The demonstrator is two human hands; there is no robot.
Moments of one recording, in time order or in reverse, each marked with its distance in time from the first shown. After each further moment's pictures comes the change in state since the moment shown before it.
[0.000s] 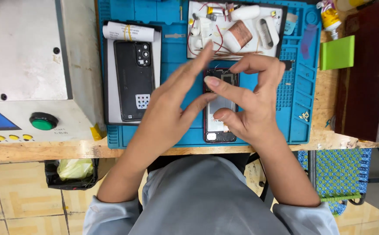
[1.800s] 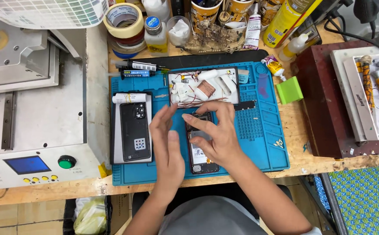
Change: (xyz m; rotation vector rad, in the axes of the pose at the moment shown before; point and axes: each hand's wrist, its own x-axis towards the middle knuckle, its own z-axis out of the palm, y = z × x) left_hand -0.004 0.023 0.072 -0.270 0.562 -0.015; right_hand -0.015 0.021 0.026 0.183 0.229 0.030
